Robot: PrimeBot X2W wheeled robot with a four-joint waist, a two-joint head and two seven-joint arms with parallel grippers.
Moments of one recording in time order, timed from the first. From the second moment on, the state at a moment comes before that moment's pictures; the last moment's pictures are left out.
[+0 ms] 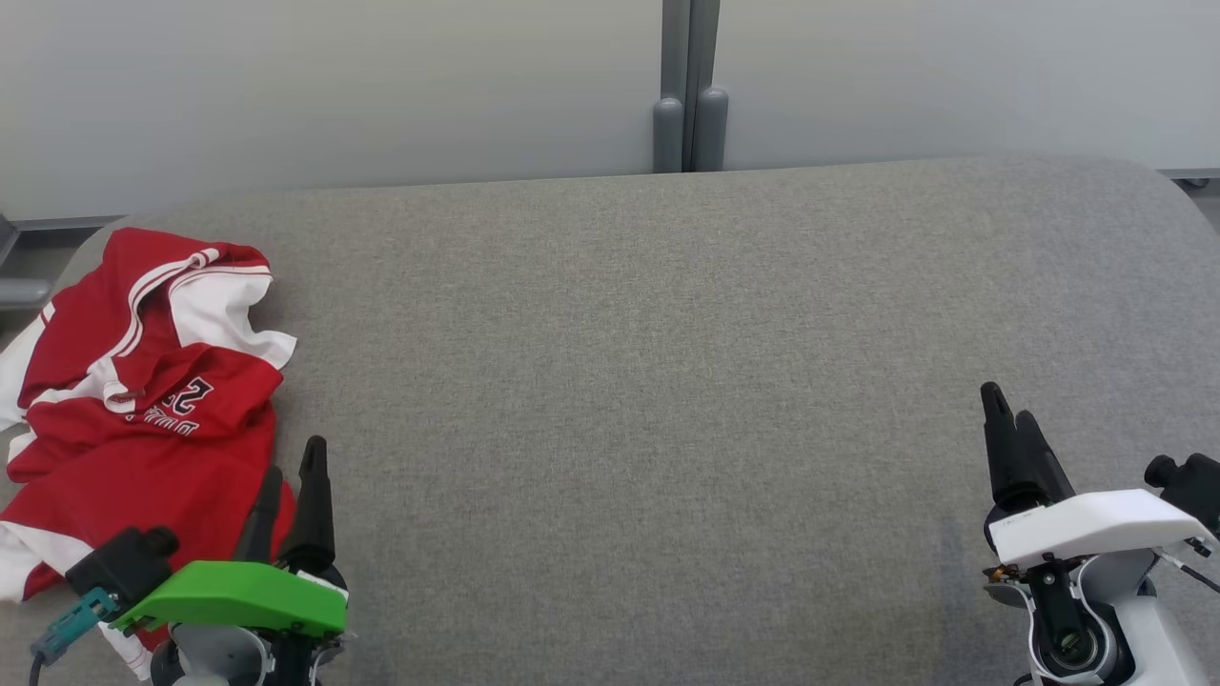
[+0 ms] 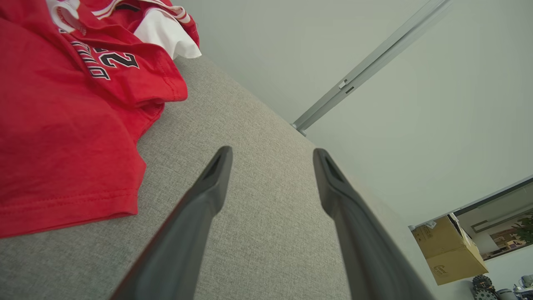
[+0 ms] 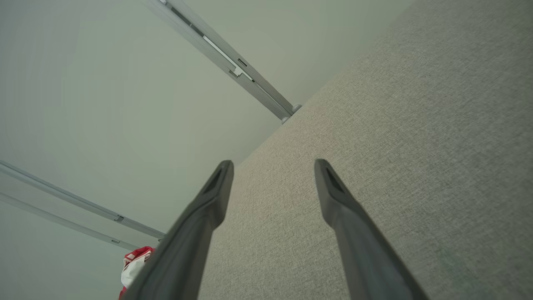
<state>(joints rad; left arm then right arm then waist) -0.02 0.02 -0.05 0.16 -0.89 -0.03 -0.06 0.01 -0.05 0.01 0.16 0.86 0.04 -0.07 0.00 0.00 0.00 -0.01</state>
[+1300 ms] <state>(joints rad) 0.00 0.03 -0.13 0.15 -0.36 0.05 -0.20 0.01 -0.07 0.13 0.09 0.30 -0.01 -0.20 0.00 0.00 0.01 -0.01</state>
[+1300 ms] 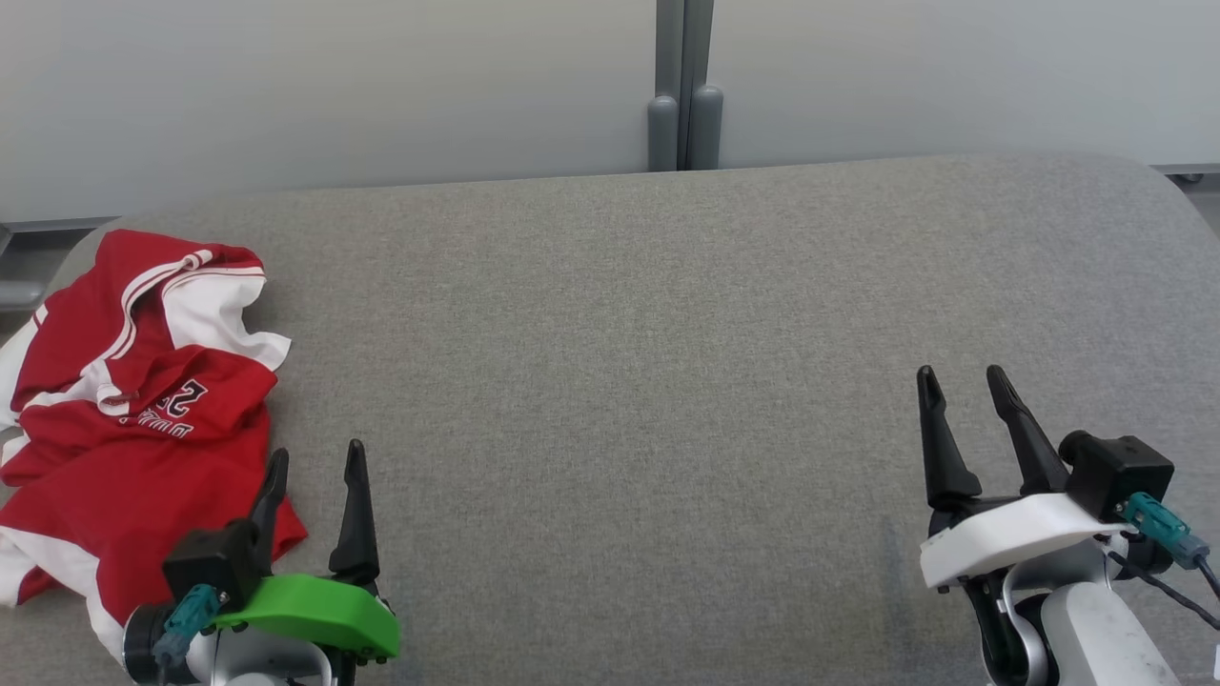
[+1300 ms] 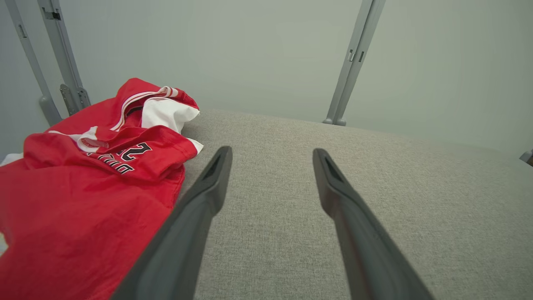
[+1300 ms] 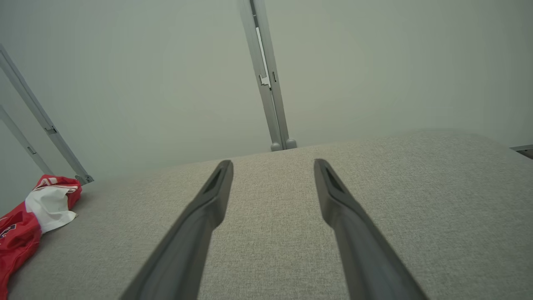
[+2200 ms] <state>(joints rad) 0.01 0.04 -0.16 0.18 -0.14 0.09 -0.25 0.01 -0.08 0.18 0.12 0.08 -0.02 -0.25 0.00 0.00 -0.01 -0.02</state>
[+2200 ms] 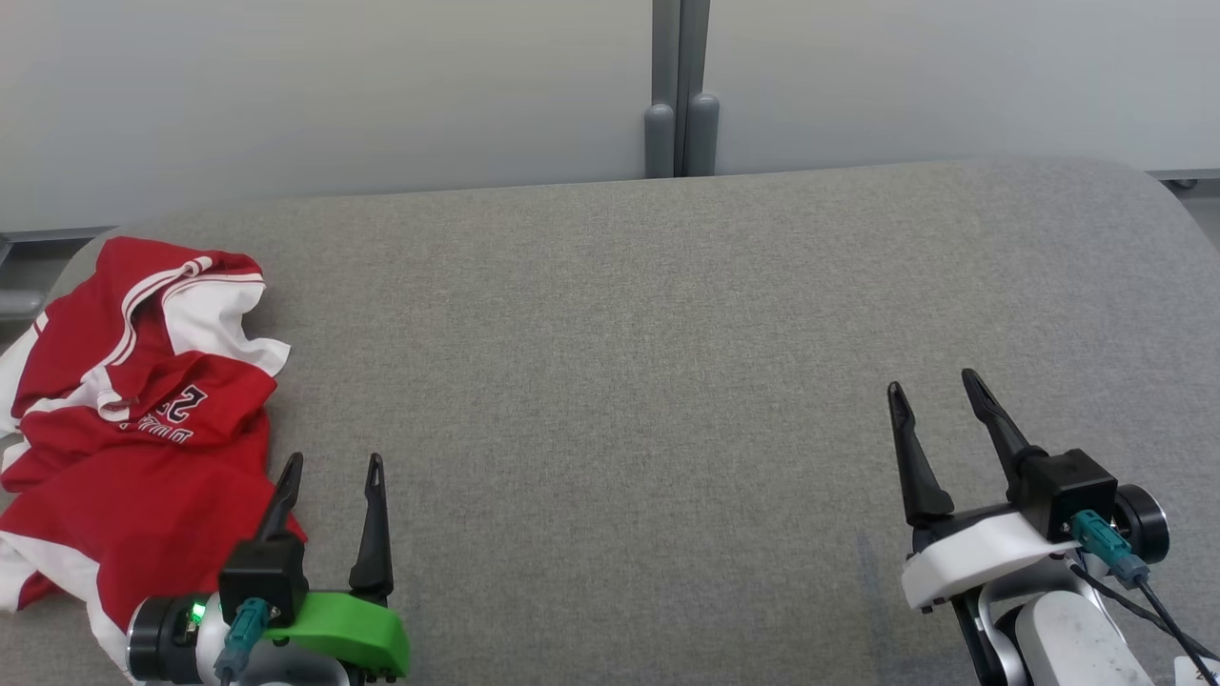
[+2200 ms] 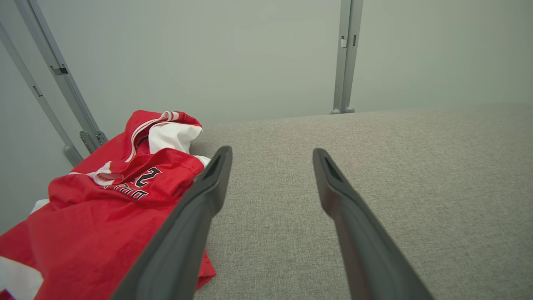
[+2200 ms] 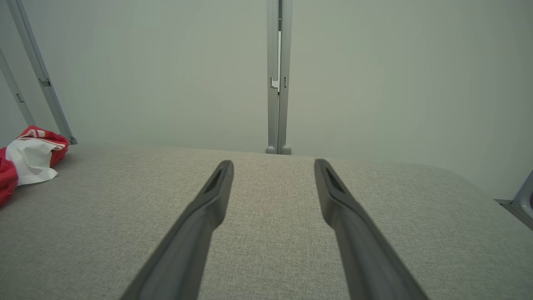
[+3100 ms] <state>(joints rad) 0.00 0.04 -0.19 0.19 -0.14 0.09 -0.25 0.01 -0.08 0.16 0.12 0.08 -0.02 -0.25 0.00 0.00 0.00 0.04</state>
